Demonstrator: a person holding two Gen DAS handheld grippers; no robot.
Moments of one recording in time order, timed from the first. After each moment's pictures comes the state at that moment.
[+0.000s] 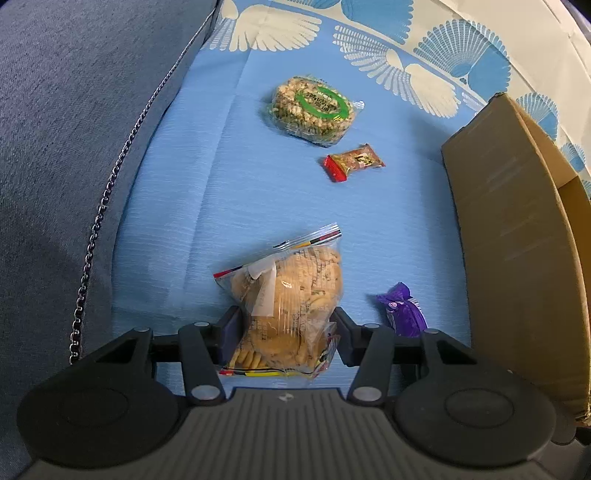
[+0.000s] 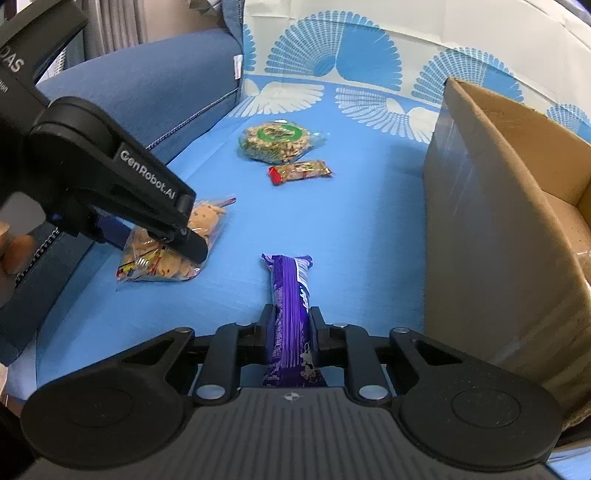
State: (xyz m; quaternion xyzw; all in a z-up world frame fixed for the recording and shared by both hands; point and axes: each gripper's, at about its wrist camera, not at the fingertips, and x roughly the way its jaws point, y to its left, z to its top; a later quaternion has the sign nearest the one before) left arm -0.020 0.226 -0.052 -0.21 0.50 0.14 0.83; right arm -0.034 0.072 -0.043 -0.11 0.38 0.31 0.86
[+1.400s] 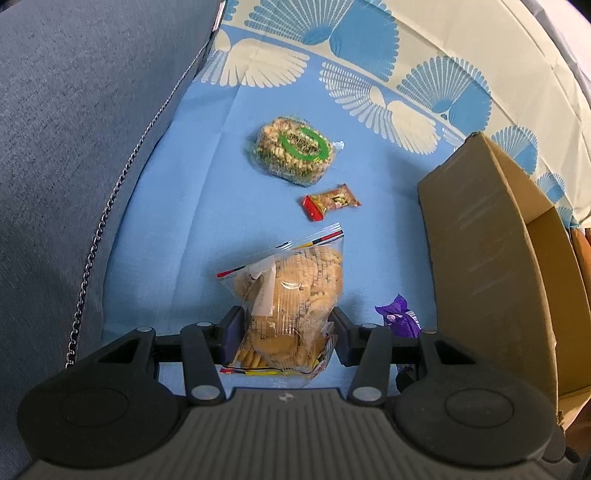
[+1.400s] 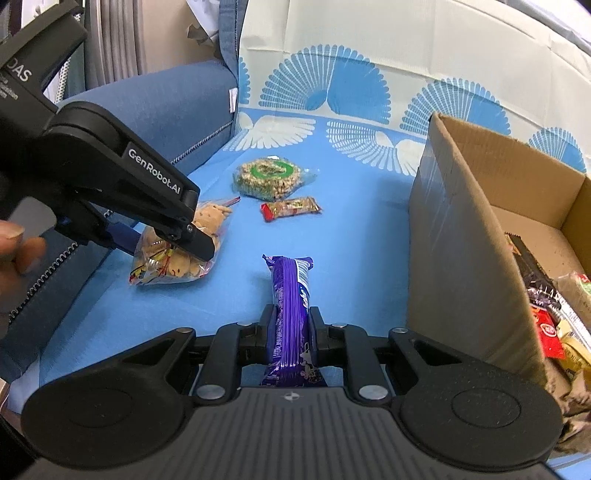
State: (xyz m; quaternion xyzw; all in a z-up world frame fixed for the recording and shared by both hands) left arm -0.024 0.229 -0.034 -0.23 0.45 0.13 0.85; right arm -0.044 0.065 -0.029 -0.10 0.33 0.31 0.89
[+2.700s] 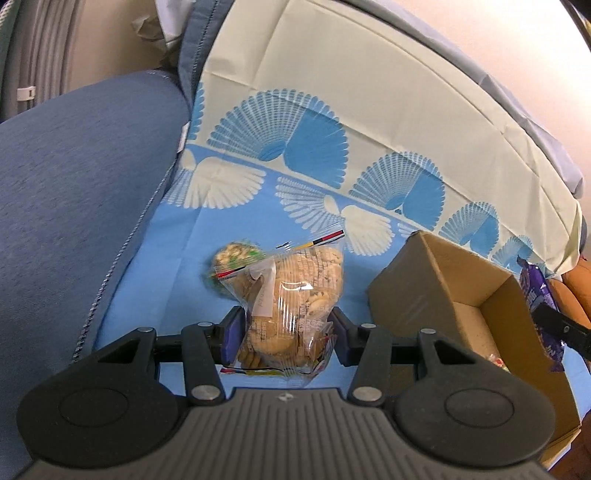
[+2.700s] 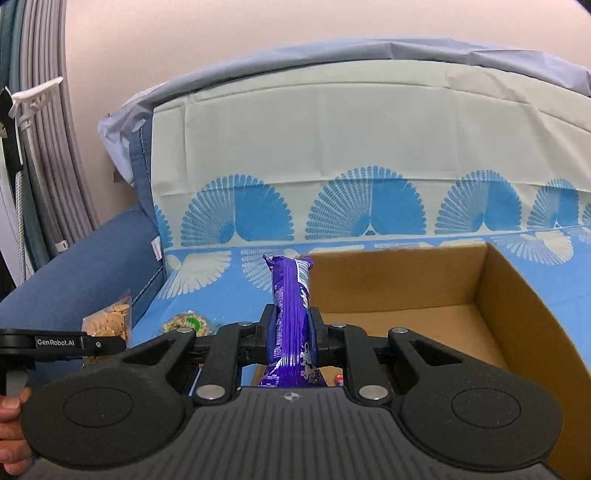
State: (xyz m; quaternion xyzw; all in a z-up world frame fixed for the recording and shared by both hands) left arm -0.017 0.203 0.022 -0.20 0.29 0.13 0.93; right arm 0.040 -0.058 0.072 0.03 0.24 0.26 0.93
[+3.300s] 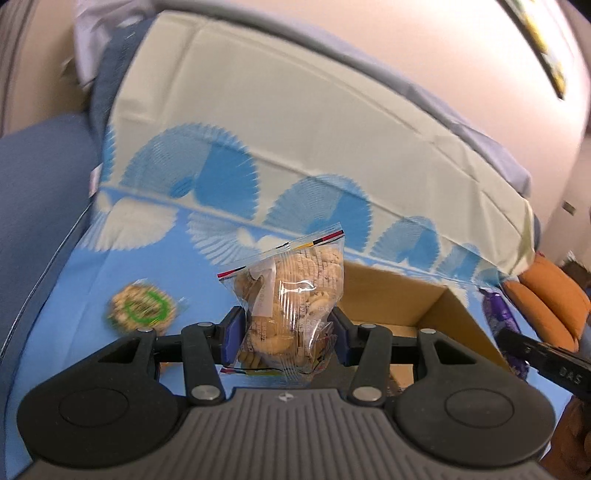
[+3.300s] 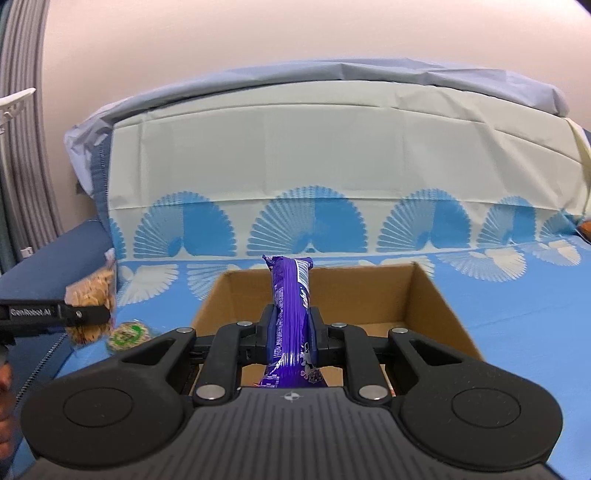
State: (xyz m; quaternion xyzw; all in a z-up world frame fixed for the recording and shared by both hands) left arm 0.019 0.124 0.046 -0.16 0.22 0.05 0.96; right arm 0.048 -0.124 0.073 0.02 0.22 0.20 0.95
